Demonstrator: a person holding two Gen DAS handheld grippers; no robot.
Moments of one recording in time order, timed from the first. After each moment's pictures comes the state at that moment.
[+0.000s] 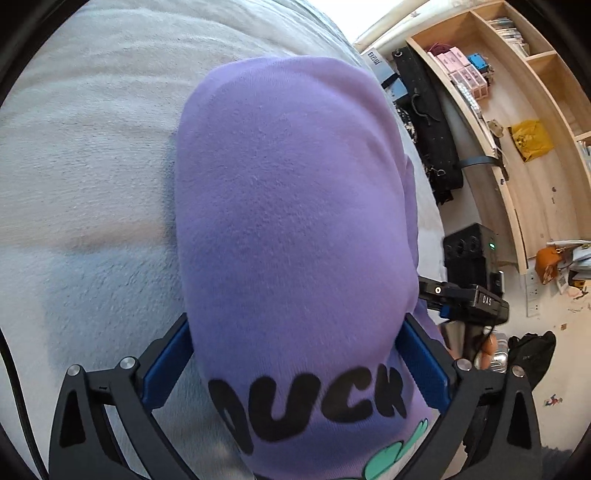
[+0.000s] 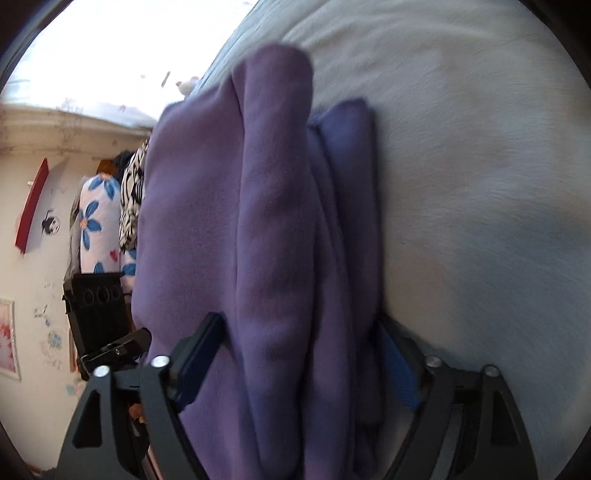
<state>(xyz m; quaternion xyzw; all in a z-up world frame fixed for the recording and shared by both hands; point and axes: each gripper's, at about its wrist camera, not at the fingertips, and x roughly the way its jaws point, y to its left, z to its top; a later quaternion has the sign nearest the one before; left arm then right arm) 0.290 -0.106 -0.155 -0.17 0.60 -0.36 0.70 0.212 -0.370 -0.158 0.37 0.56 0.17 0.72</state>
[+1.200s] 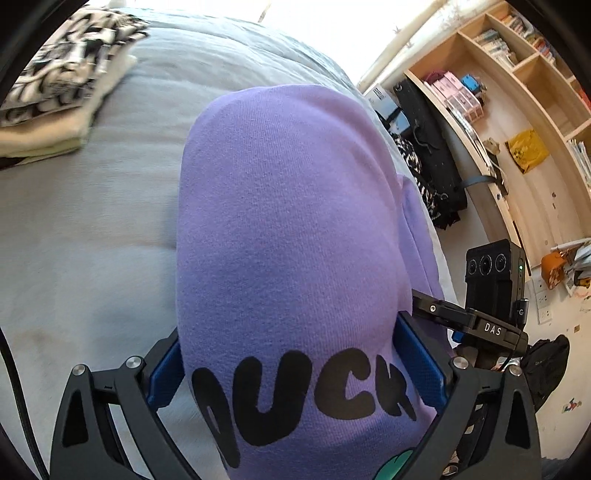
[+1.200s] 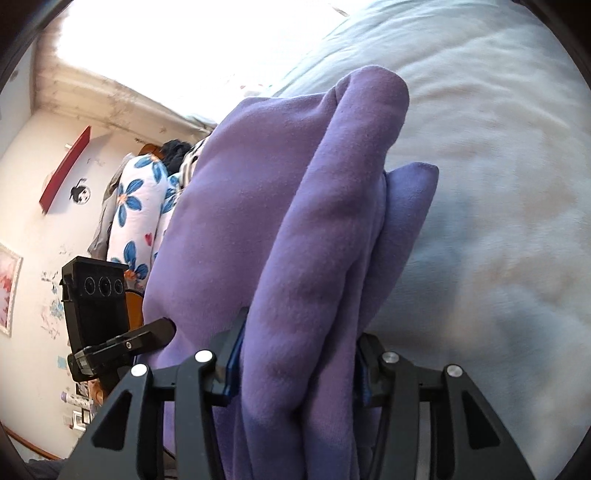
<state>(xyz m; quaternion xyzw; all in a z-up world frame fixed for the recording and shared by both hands) 0.244 -0.049 -0.026 -0.15 0.55 -0.30 0.76 0.193 -0.243 -0.046 0.32 0.49 0.20 0.79</state>
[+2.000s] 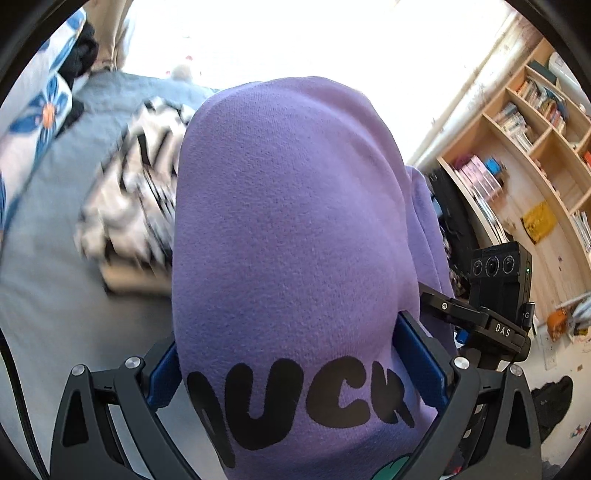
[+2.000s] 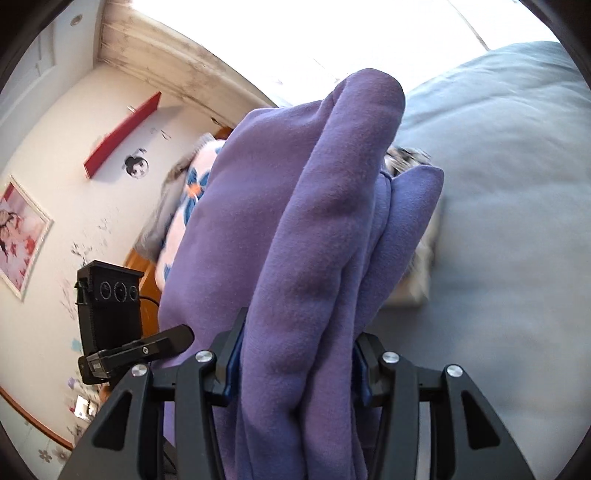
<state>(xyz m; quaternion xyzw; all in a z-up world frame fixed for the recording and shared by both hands) 0.404 0.237 0.121 -0.15 0.46 -0.24 0.84 0.399 0.000 0.069 0.29 0.41 0.32 0.81</state>
